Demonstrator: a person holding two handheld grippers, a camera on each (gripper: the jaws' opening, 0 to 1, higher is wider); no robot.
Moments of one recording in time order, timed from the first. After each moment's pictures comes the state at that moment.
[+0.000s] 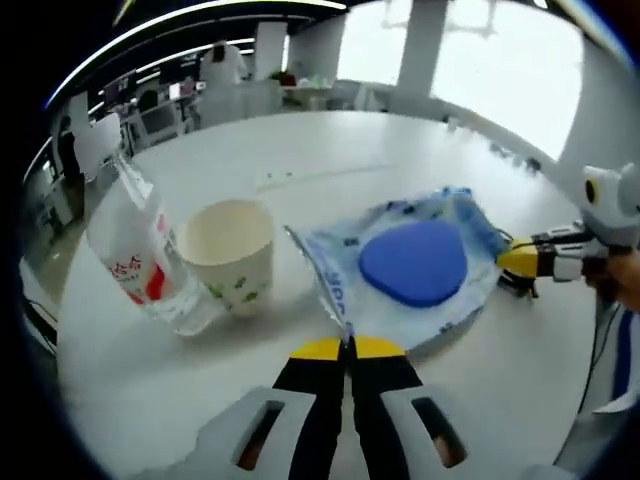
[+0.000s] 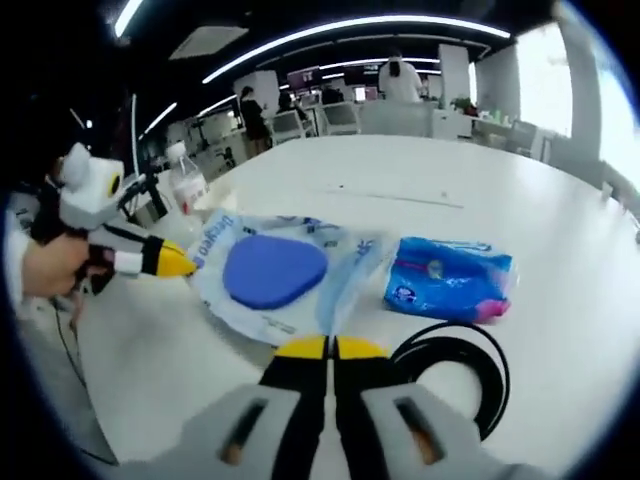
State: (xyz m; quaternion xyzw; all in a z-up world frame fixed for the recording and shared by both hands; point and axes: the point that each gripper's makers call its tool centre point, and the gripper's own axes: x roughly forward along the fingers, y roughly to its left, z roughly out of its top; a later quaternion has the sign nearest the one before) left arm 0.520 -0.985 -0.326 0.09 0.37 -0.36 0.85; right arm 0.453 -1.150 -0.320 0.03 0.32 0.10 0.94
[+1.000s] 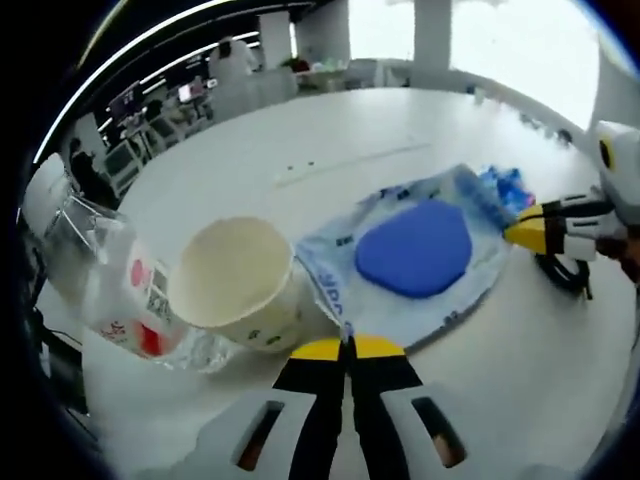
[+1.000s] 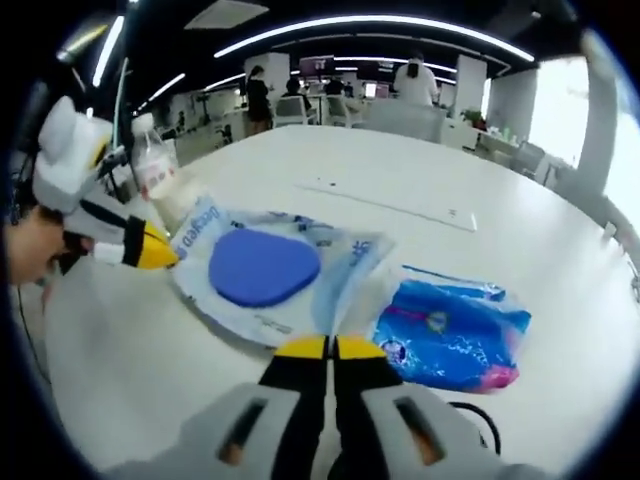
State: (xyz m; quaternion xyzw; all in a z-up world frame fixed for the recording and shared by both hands) left arm 0.558 -0.989 -0.352 0.17 0.38 -0.31 0.86; right arm 0.513 -1.160 -0.350 -0.02 0.34 0.09 0.93
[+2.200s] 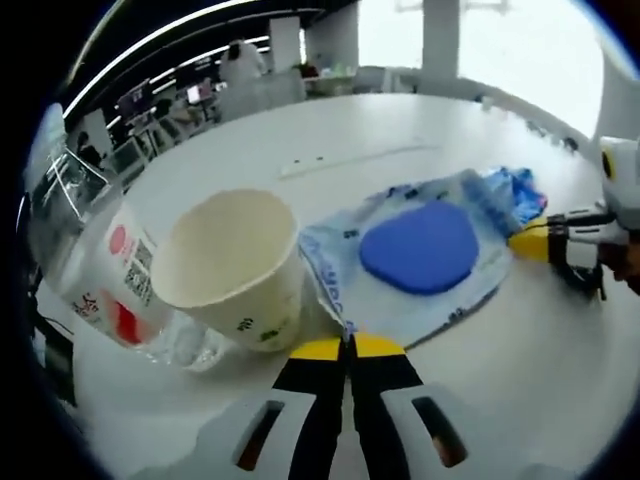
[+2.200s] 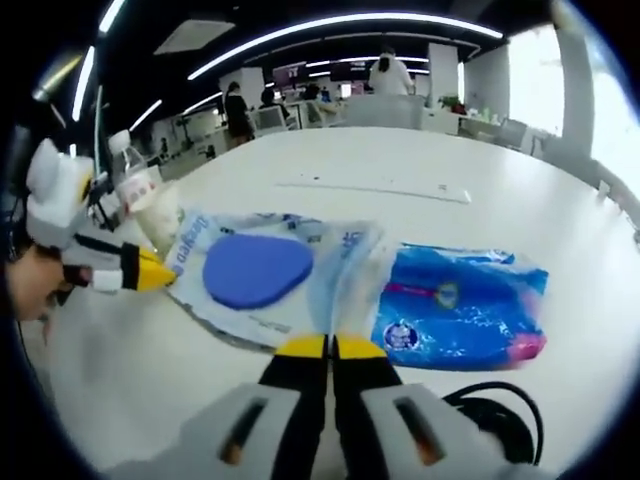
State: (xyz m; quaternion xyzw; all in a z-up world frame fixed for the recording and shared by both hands) left arm 0.562 -0.985 -0.364 0.14 0.37 -0.29 0.87; right arm 0.513 -1.158 -0.366 0.03 0.33 0.06 0.94
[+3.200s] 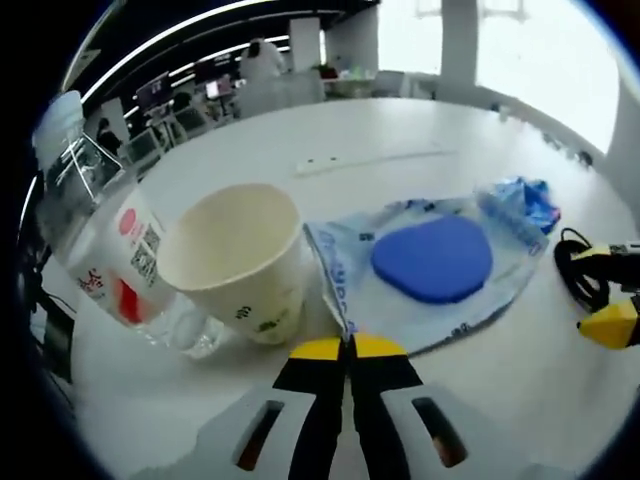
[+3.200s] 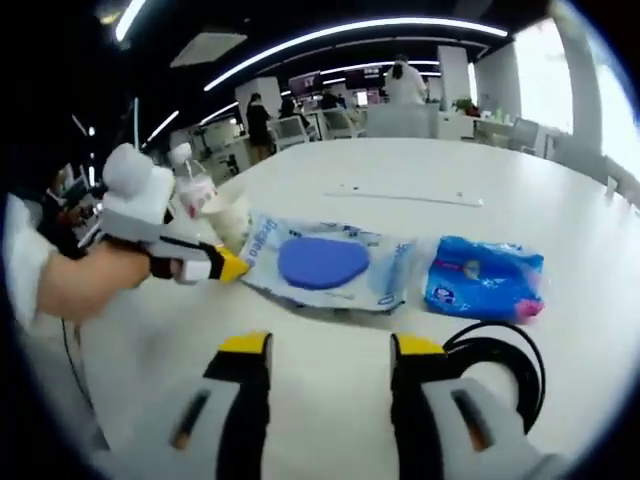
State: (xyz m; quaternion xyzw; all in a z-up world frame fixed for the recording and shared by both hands) left arm 0.561 -0.985 -0.365 0.12 0.37 -0.26 0.88; right arm 0.445 -1.113 -0.333 0.05 0.31 0.12 0.94
